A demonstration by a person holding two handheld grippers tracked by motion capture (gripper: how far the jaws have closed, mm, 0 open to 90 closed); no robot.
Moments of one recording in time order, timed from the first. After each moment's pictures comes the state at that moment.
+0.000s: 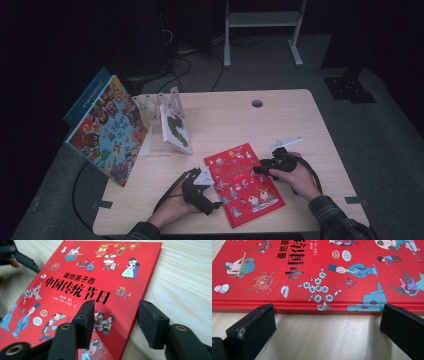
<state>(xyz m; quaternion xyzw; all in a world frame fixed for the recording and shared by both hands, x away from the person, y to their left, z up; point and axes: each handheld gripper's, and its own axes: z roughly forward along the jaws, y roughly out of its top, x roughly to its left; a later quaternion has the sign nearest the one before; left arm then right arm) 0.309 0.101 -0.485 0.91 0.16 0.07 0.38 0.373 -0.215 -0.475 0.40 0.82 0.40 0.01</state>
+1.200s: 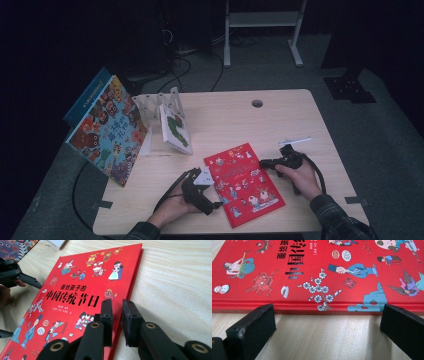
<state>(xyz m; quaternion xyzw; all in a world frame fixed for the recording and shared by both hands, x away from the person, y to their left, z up) 0.309 0.100 -0.485 0.91 0.16 0.07 0.38 0.378 -0.234 -0.479 0.46 0.78 0.44 -0.03</state>
